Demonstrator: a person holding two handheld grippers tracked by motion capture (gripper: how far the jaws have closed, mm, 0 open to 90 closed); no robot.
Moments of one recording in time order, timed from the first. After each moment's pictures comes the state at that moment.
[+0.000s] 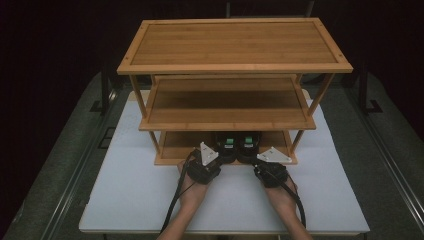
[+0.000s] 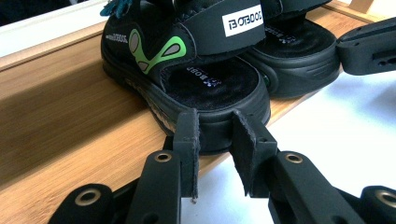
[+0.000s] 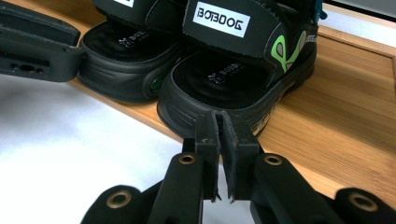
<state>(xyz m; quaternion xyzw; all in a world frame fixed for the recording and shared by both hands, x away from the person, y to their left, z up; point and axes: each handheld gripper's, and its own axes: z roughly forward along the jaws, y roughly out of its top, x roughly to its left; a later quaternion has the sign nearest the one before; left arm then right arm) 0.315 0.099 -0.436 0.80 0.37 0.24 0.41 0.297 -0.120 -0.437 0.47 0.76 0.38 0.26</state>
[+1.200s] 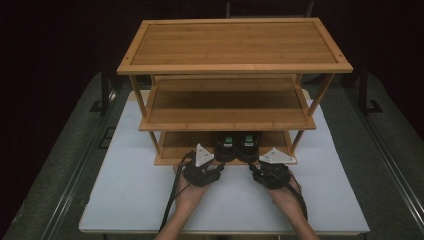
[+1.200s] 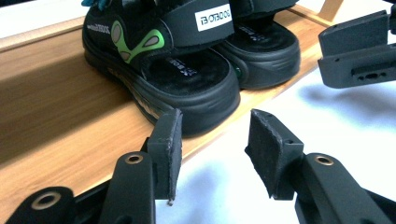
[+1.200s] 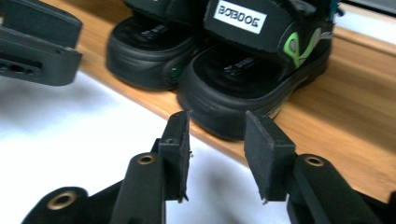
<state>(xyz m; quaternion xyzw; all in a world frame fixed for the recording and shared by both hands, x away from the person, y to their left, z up) 0.306 0.111 -0.434 0.80 0.37 0.18 0.43 0.292 -0.128 -0.434 0.44 0.77 0.39 0.24</state>
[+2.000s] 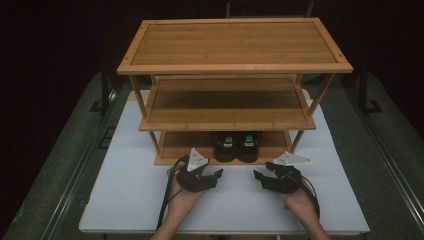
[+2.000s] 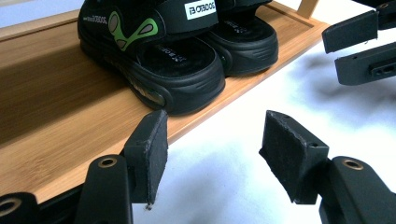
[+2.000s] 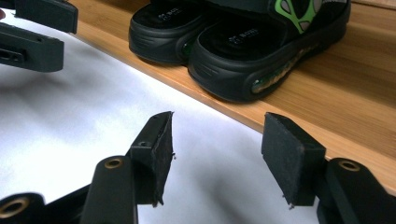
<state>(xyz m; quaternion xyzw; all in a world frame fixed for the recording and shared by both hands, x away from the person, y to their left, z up) 0.291 0.127 -0.427 0.80 0.36 0.17 0.44 0.282 -0.162 -0.434 0.45 0.78 0.42 0.16</state>
